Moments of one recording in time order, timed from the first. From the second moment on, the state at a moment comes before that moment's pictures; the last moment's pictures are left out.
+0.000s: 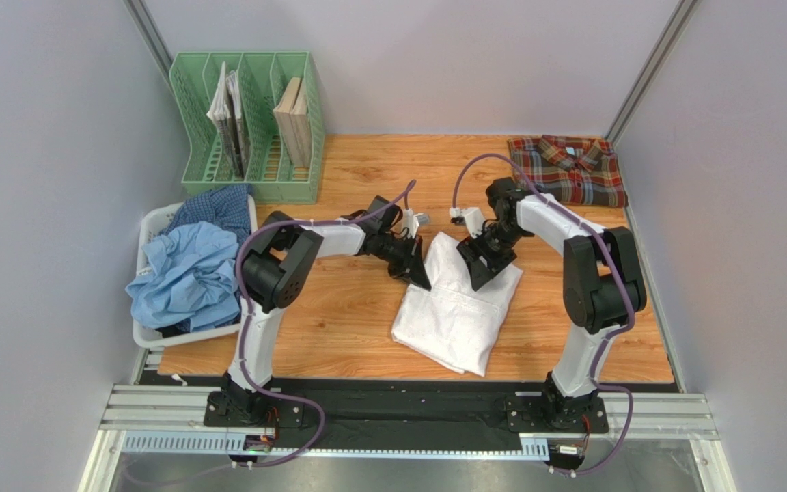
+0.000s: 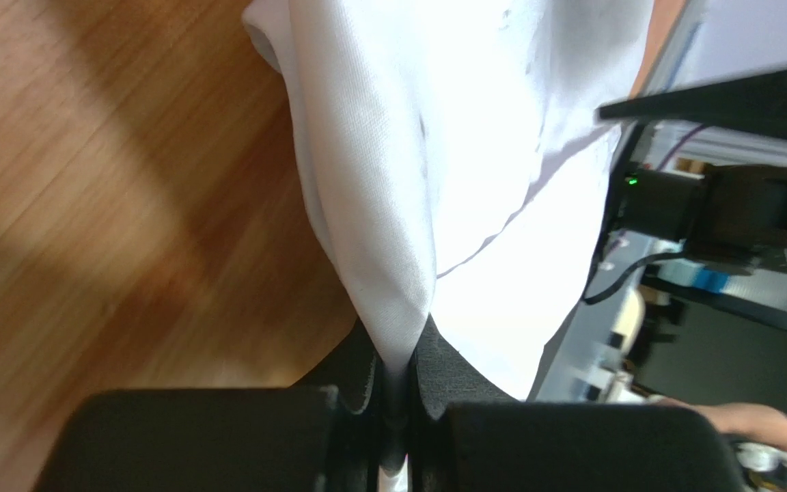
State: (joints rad) left arm -0.60 2.15 1.30 -0.15 0.88 -0.44; right arm 0.26 1.85 1.29 -0.95 -0.38 -0.49
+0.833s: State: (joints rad) left arm -0.76 1.97 2.04 -0.83 -0.27 0.92; right arm -0.33 1.48 1.20 -1.09 -0.75 -0.43
